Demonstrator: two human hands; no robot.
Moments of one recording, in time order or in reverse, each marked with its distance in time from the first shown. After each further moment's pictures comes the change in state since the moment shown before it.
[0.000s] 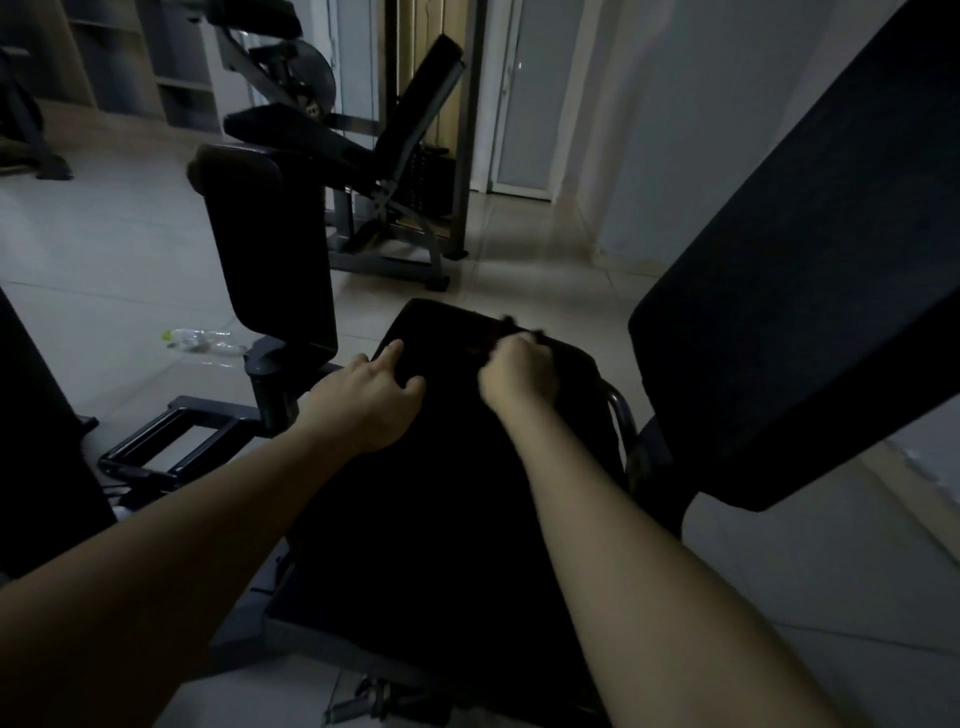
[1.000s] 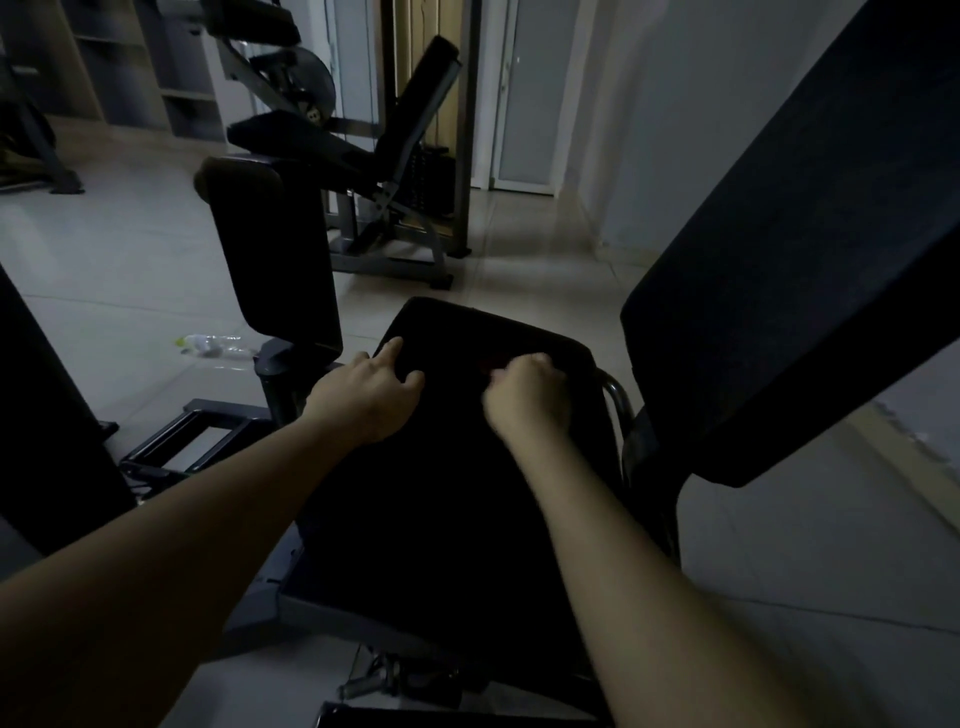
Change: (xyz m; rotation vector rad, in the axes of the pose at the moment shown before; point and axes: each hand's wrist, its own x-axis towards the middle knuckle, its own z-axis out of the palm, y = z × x) left_hand -0.005 0.002 -0.003 0.012 -0.031 -0.003; right_hand -0.051 0.016 -0.030 -0.043 -0.074 -0.031
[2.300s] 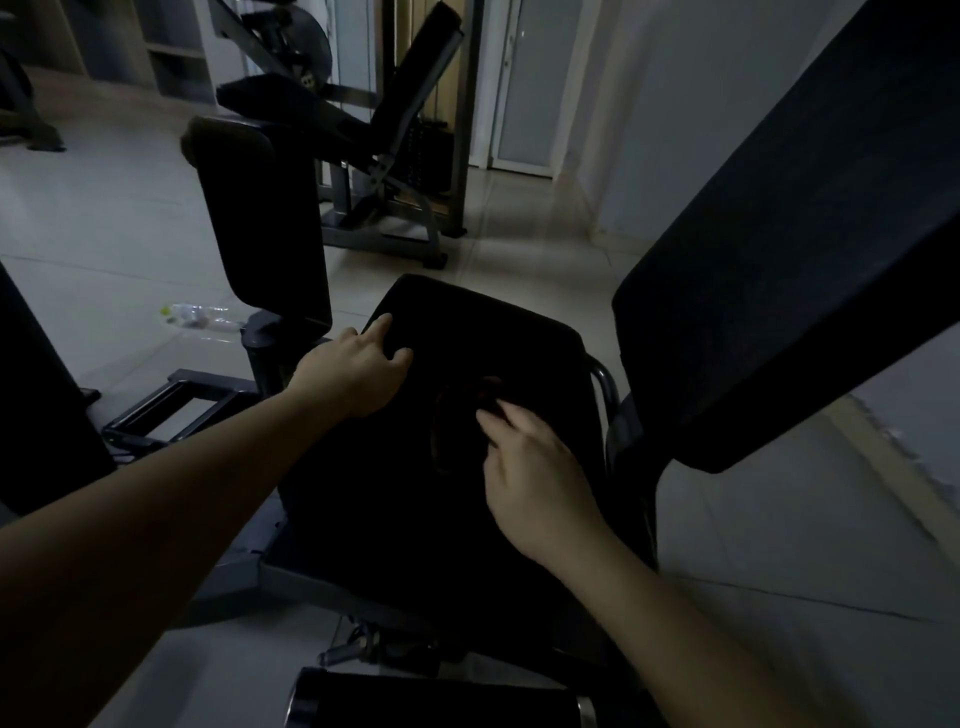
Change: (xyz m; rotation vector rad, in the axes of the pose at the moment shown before) left_hand -0.002 0.002 0.000 0.027 0.010 -0.008; right_hand -0.106 0.047 -0.033 0.008 -0.198 -0.432
